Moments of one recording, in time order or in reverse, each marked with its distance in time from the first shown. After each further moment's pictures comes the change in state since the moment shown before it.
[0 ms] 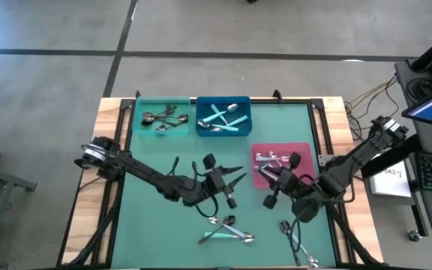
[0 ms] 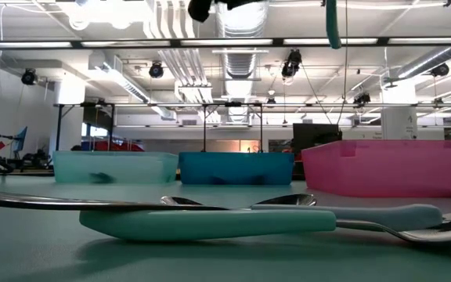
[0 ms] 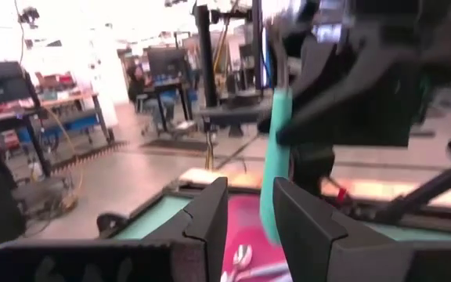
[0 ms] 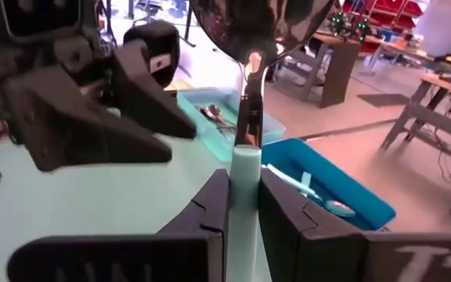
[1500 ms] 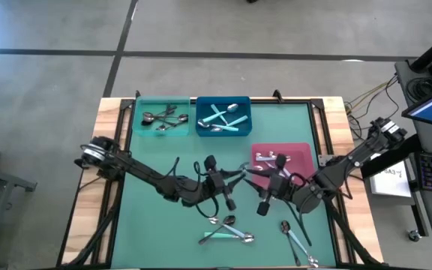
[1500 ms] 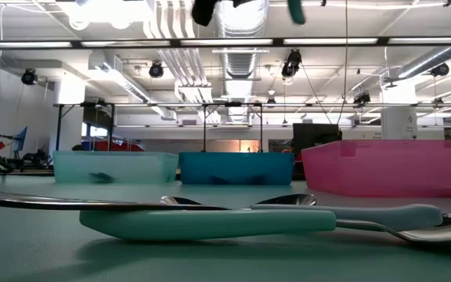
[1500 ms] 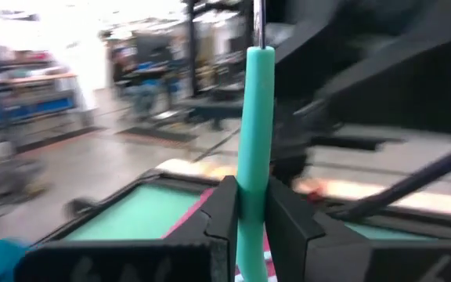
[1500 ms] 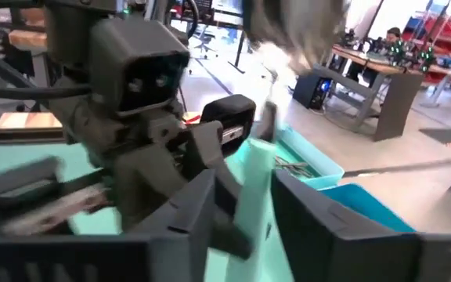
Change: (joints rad) left arm 0.001 -0.010 0.001 -0.048 0.038 -0.122; right arm -0.056 0.045 0.000 0.431 -0.203 -0.367
